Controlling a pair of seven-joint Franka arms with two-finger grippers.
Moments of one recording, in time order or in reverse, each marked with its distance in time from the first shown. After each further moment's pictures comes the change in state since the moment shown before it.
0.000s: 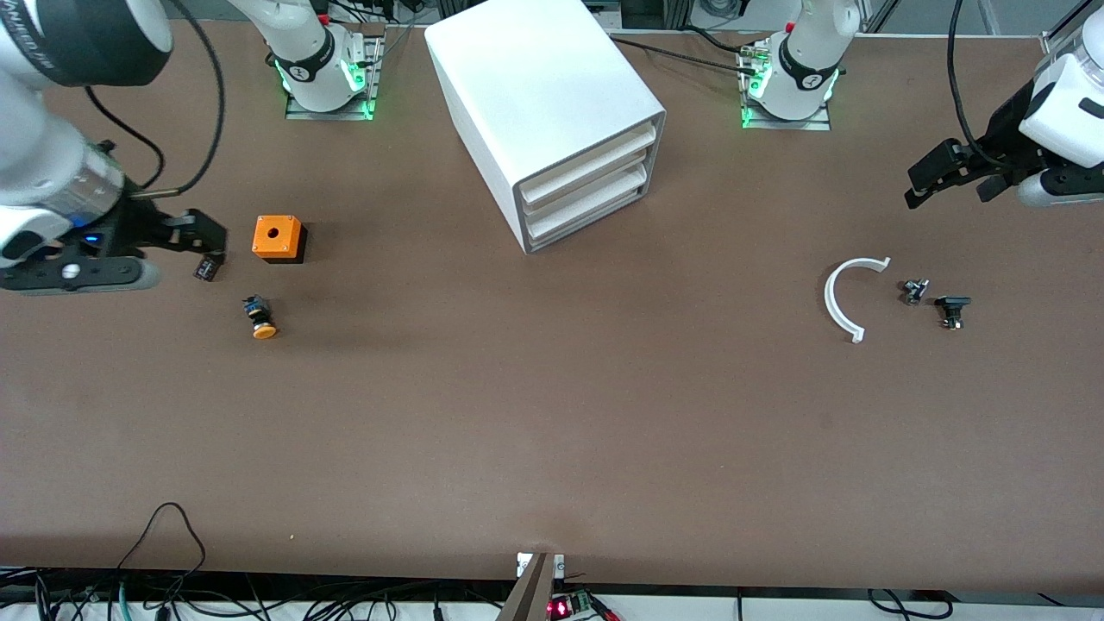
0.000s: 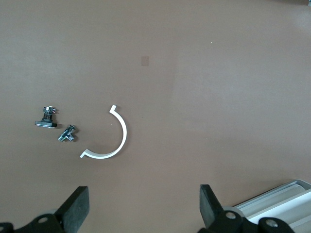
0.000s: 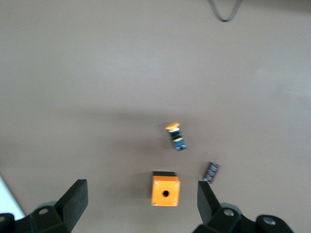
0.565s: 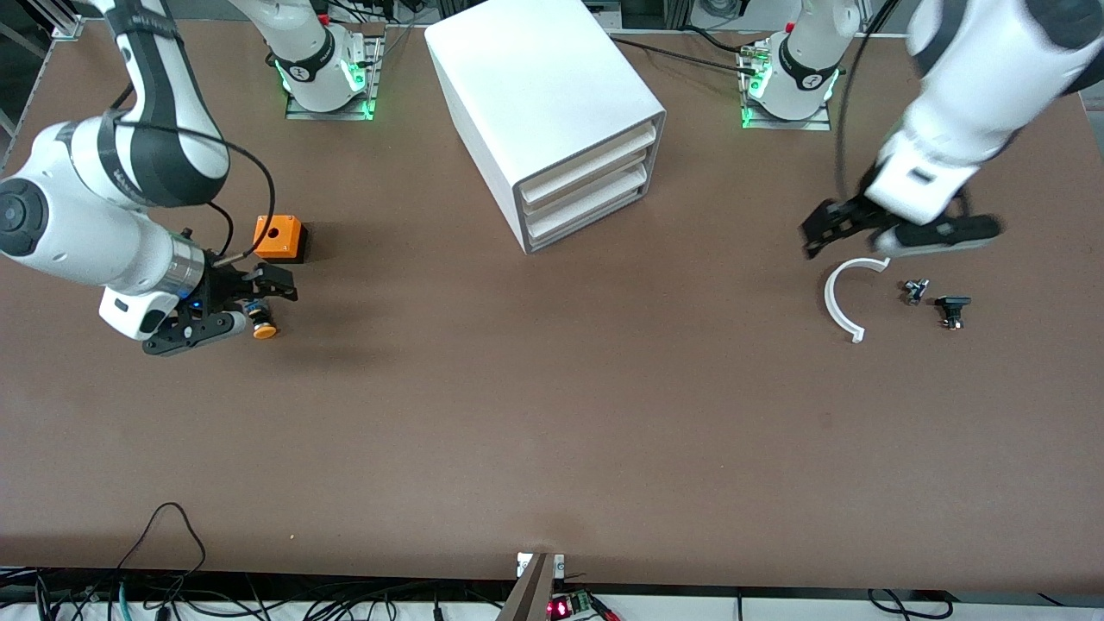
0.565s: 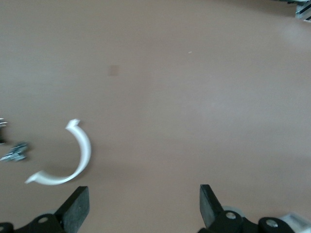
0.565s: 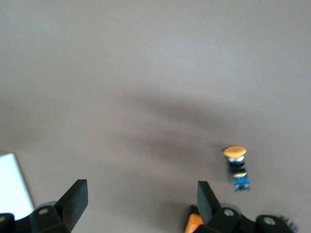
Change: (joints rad) left arm -0.002 -0.009 -0.103 -0.173 0.000 0.241 -0.116; right arm -0.045 0.066 0.031 -0.297 0.253 0.304 -0.214
